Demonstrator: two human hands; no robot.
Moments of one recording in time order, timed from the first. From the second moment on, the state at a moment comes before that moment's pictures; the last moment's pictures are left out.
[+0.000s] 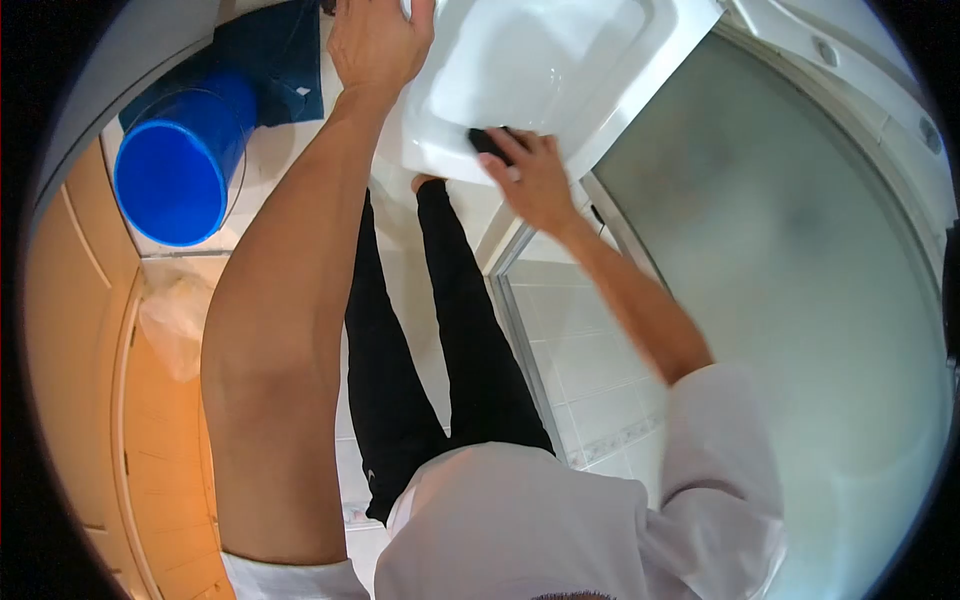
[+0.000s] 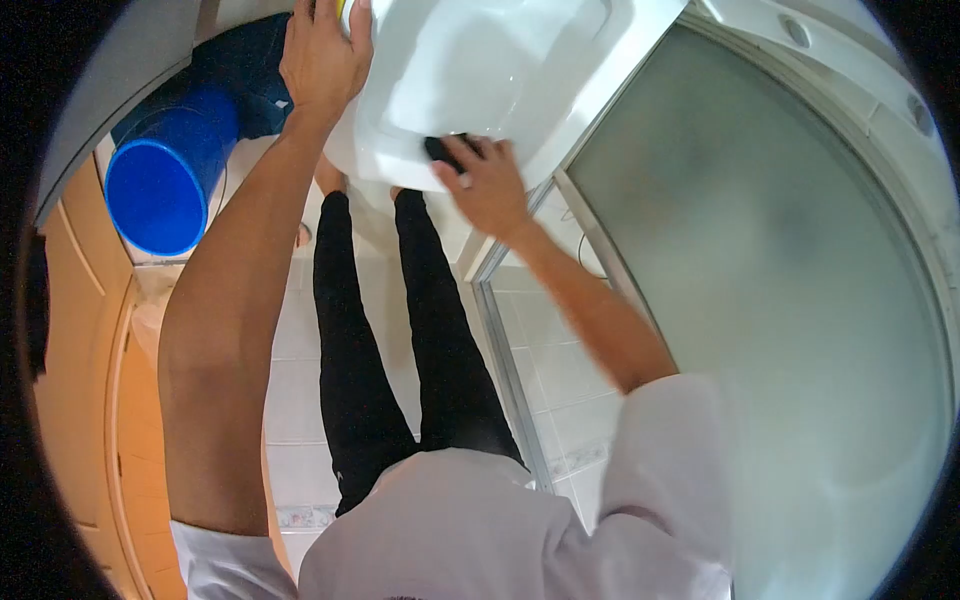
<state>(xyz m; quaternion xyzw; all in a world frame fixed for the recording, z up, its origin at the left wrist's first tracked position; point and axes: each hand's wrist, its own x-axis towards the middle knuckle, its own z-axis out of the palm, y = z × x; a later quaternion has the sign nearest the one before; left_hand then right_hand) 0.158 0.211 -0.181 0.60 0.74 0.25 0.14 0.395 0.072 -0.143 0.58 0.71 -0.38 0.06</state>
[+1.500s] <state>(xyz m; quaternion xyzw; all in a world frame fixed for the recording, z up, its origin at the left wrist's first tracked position) 0.156 0.212 -0.188 0.57 0.76 0.21 0.22 0.371 0.221 -0.321 0.67 0.72 -0.19 0.04</state>
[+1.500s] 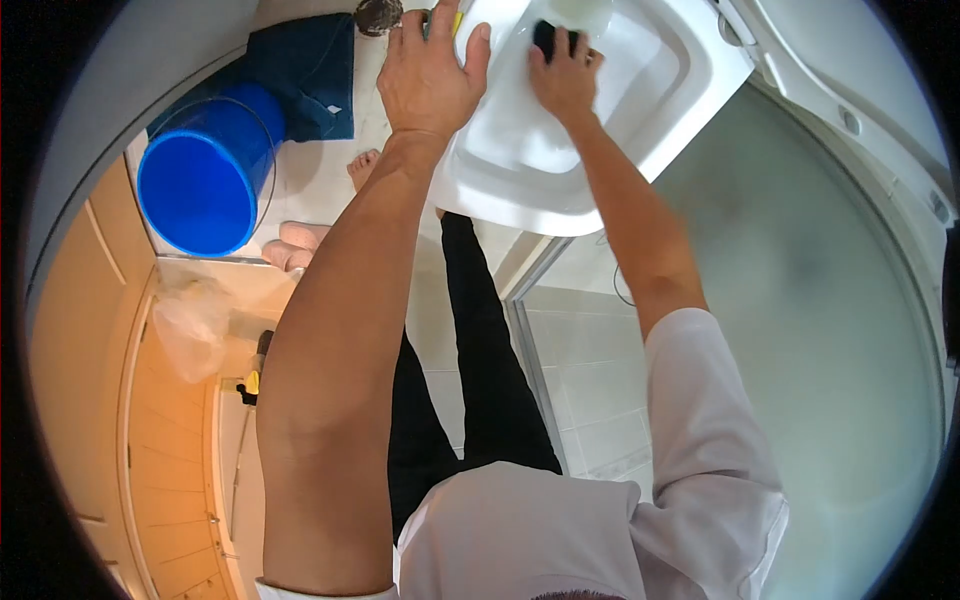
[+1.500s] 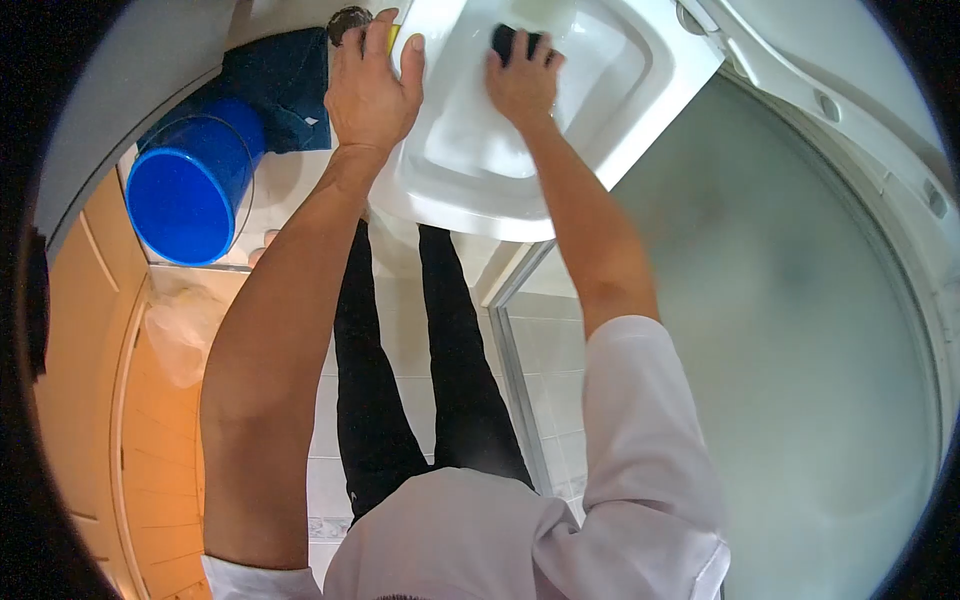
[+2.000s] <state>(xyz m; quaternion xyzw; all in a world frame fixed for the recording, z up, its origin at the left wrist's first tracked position) 0.157 0.217 -0.188 0.58 0.75 0.20 0.22 0.263 0.303 -0.352 0.58 0.01 -0.54 -0.61</state>
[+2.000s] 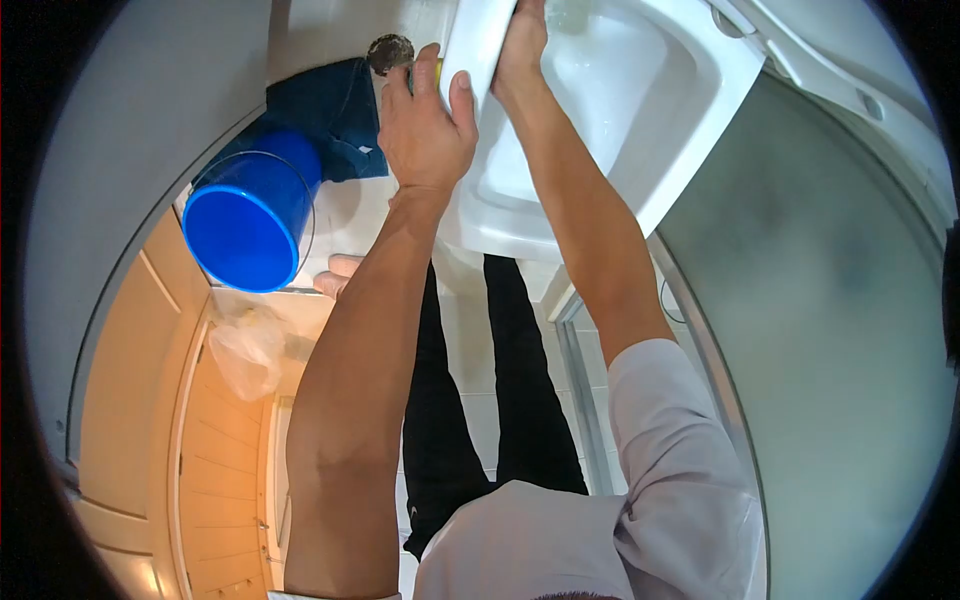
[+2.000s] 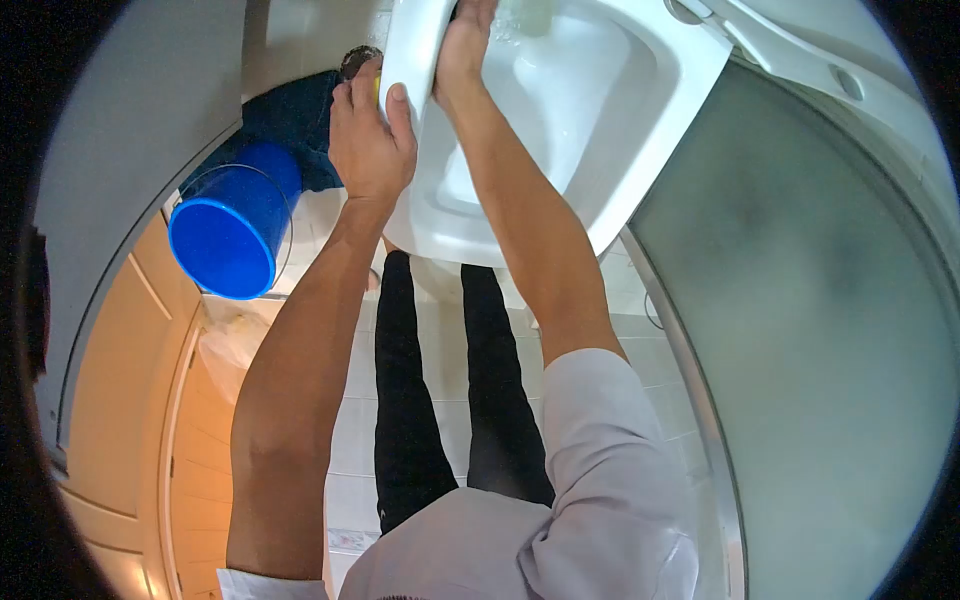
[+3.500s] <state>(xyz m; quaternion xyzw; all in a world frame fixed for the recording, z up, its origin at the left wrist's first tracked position) 0.154 0.218 -0.193 0.59 0.74 0.20 0.24 0.323 0.231 -0.319 0.70 0.65 -0.25 -0.16</state>
